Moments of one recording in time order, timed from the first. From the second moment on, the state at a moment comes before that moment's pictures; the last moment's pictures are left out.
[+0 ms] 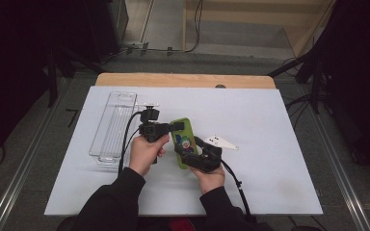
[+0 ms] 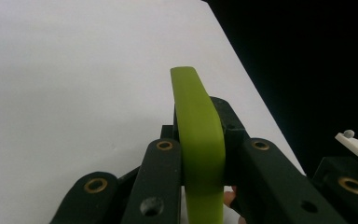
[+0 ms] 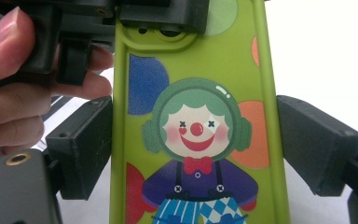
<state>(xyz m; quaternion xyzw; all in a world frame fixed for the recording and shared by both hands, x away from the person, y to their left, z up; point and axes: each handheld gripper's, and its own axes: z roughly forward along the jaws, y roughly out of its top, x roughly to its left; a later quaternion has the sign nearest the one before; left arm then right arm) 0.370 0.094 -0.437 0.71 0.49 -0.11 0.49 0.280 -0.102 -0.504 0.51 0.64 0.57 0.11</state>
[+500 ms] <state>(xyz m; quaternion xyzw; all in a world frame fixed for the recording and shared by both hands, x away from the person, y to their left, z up) 0.368 0.093 -0.434 0.72 0.47 -0.13 0.50 0.288 -0.102 -0.492 0.48 0.70 0.53 0.07</state>
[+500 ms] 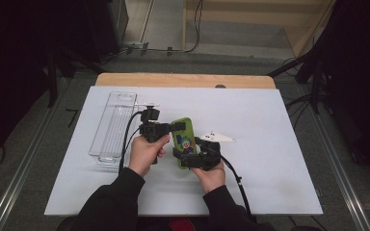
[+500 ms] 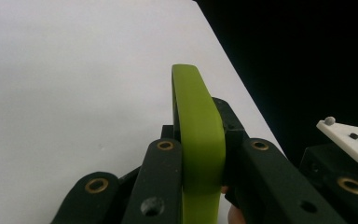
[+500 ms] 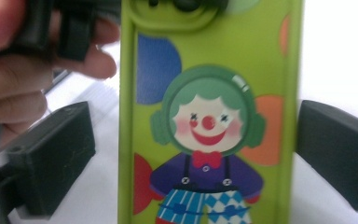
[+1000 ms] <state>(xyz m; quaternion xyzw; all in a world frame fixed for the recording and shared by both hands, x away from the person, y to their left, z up) 0.360 0.092 -0.418 0.74 0.43 -0.10 0.50 0.288 -0.116 -0.464 0.42 0.75 0.51 0.06</state>
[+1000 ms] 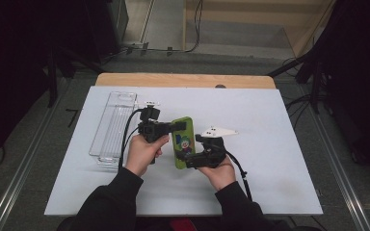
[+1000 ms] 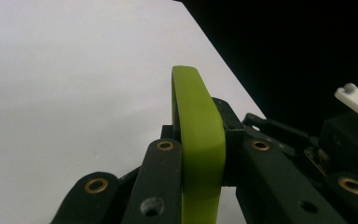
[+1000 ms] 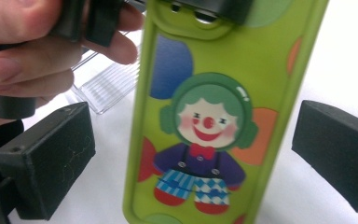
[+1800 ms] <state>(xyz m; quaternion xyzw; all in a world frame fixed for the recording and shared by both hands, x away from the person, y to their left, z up) 0.358 0.098 -0.413 0.80 0.34 -0.10 0.49 0.294 -0.146 -0.452 0.35 0.80 0.49 0.01</state>
